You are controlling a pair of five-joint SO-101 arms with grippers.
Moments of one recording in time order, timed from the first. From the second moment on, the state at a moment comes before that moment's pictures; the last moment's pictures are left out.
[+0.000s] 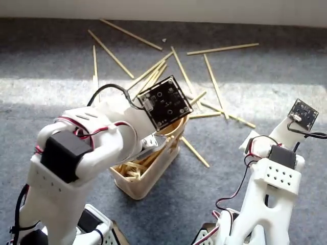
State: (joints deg) left arm 29.1 -35.8 -2.8 94.8 -22.1; right arm 18.5 -42.0 51.3 61.4 -13.5
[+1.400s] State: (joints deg) left arm 16.6 -60.9 0.3 82.4 -2.2; right arm 18.5 -42.0 51.3 61.4 -13.5
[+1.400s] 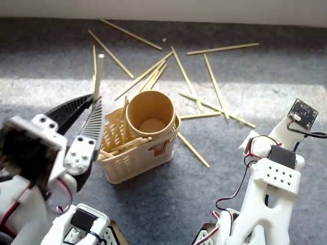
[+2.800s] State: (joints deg) left arm -18.6 -61.3 15.8 67.9 3.1; right arm 14.9 -41.8 45.0 54.1 1.5
